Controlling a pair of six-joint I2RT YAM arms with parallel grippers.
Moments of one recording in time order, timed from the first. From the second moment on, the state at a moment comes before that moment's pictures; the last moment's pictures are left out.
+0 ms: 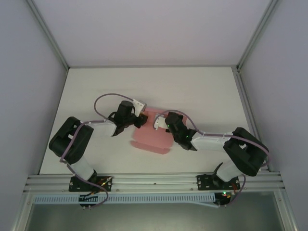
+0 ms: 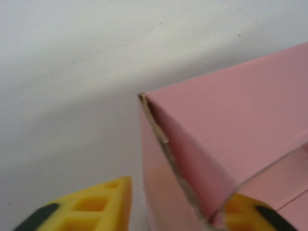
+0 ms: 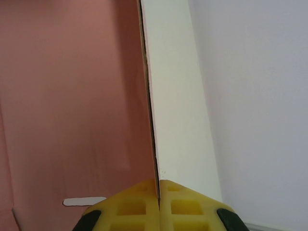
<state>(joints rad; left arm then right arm) -0.60 1.67 0.73 0.30 0.16 -0.05 0.88 1.49 0.60 0.36 0.57 -0.93</state>
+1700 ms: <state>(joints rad) -0.73 1.28 0.61 0.28 -0.39 -0.23 0.79 1.07 0.67 0.24 0.34 -0.23</state>
